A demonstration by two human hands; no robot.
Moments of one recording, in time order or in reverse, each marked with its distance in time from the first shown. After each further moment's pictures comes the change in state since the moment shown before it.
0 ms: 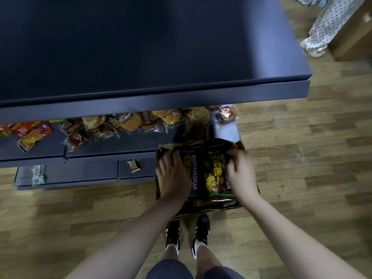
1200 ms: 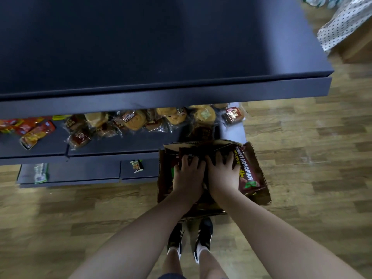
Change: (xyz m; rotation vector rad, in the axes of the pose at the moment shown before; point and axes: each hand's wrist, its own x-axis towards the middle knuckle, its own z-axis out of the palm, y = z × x) left_hand 0.016 0.008 0.020 0.333 -0.222 0.347; right_hand 0.007 -0.033 0.056 -0.720 -0.435 -0.065
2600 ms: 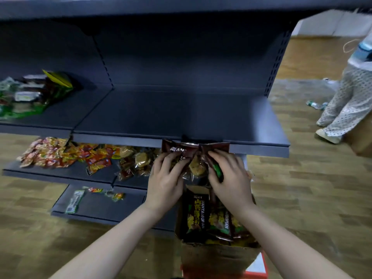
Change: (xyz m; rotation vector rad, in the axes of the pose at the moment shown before) left_hand -0.132 -0.052 -0.133 -0.107 1.179 0.077; right_hand -0.107 -0.005 -0.145 0.512 0.922 -0.577
